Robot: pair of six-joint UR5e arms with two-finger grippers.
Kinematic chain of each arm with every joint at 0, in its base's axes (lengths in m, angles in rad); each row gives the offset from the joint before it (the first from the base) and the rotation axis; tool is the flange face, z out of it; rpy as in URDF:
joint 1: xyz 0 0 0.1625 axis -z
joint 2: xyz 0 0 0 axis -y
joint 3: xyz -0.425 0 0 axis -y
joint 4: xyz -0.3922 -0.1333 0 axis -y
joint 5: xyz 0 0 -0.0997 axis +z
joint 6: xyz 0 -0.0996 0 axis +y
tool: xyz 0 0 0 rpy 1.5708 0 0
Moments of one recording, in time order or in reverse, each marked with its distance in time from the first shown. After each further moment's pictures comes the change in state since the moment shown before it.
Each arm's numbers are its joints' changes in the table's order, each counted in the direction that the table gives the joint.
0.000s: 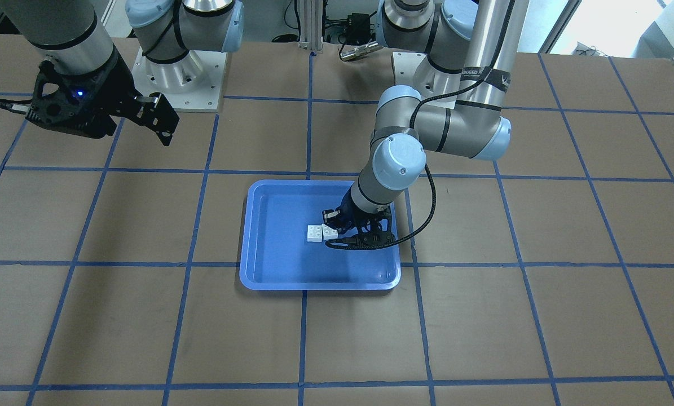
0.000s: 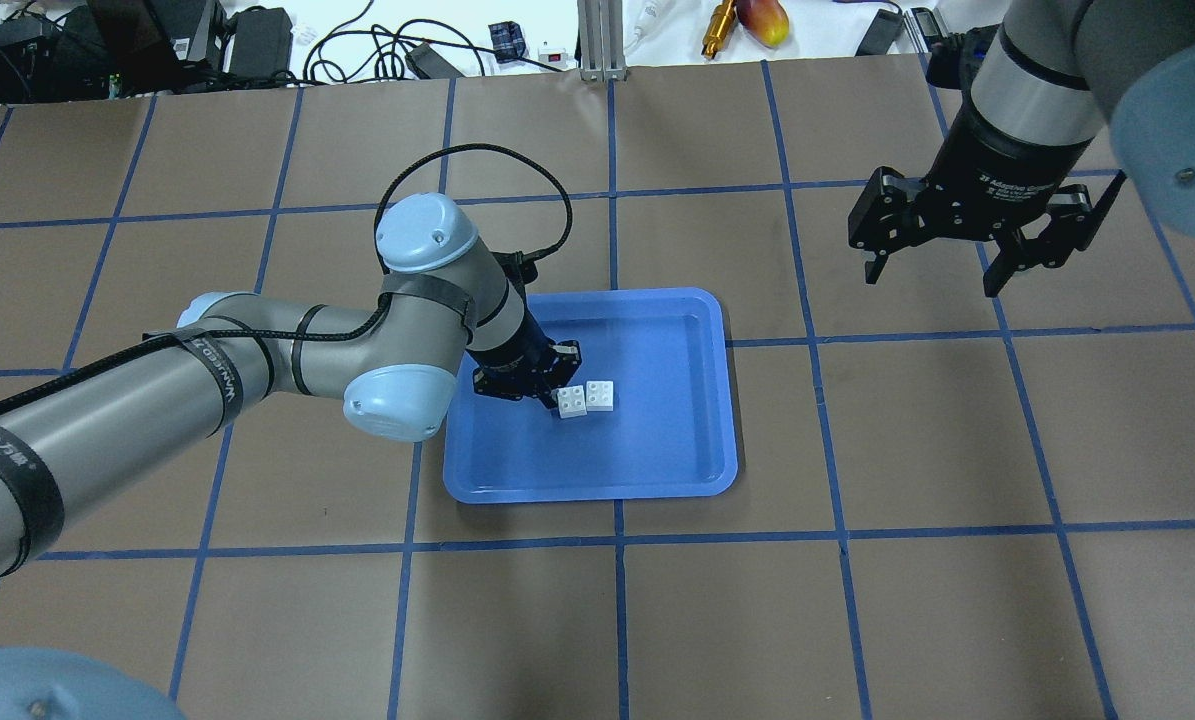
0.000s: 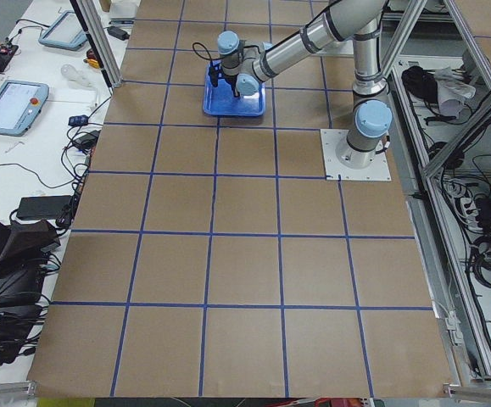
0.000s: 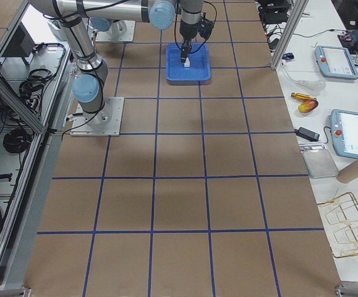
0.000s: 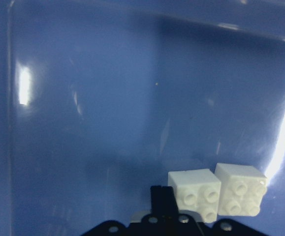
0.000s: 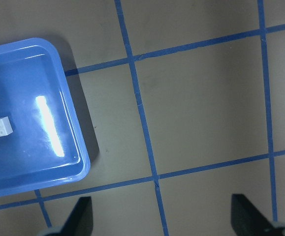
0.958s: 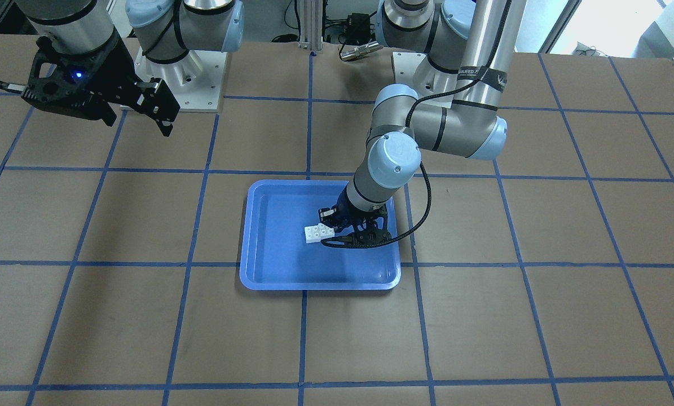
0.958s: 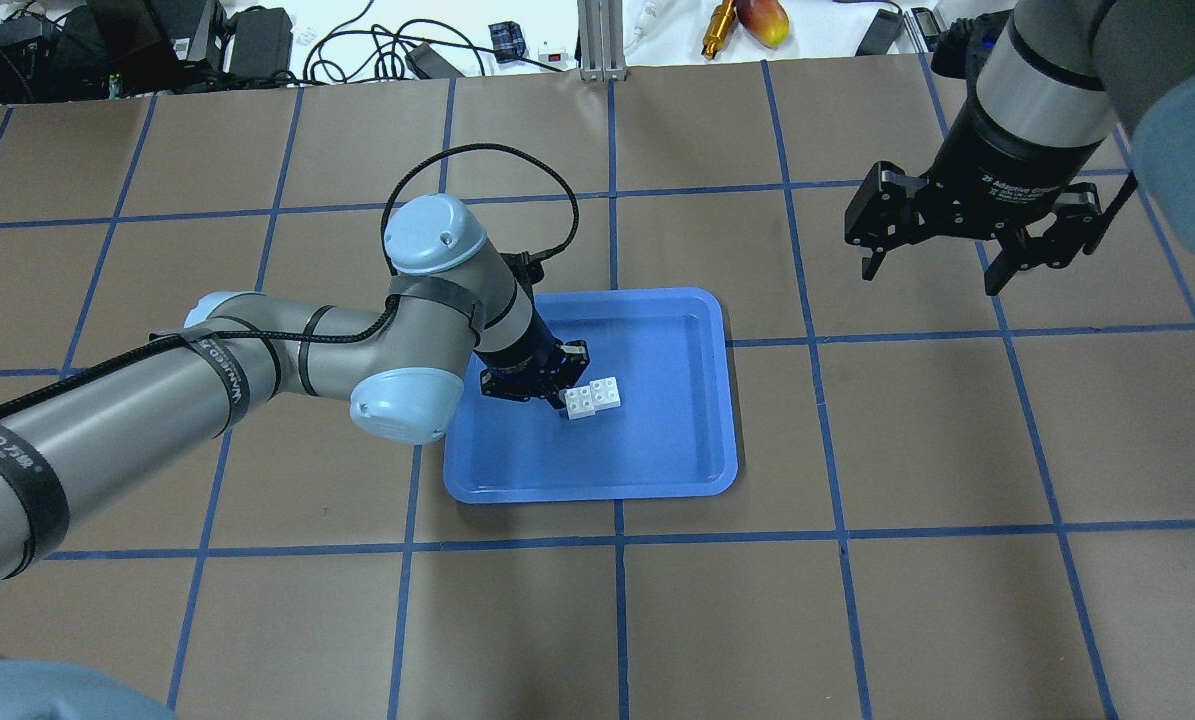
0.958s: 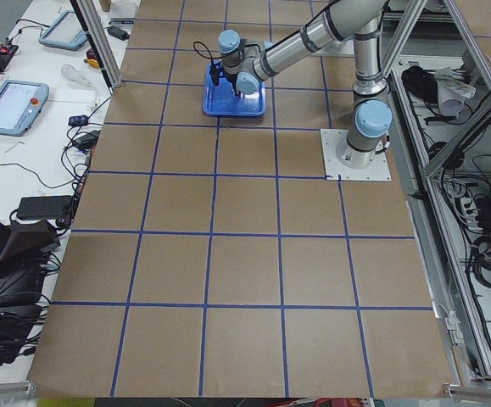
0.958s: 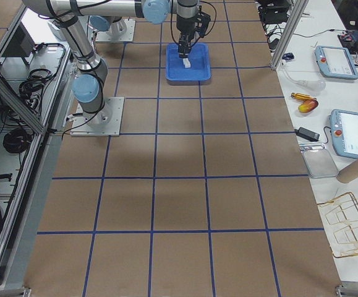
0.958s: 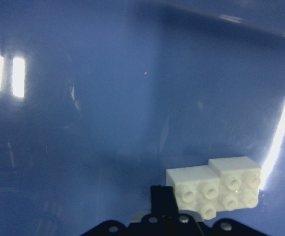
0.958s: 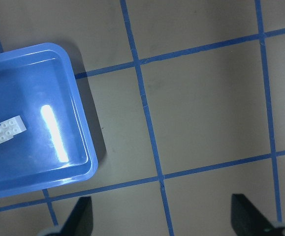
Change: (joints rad) left arm 0.008 0.009 0.004 0.003 -0.001 0.005; right arm -0.026 -0.039 0.007 -0.012 -0.001 -0.030
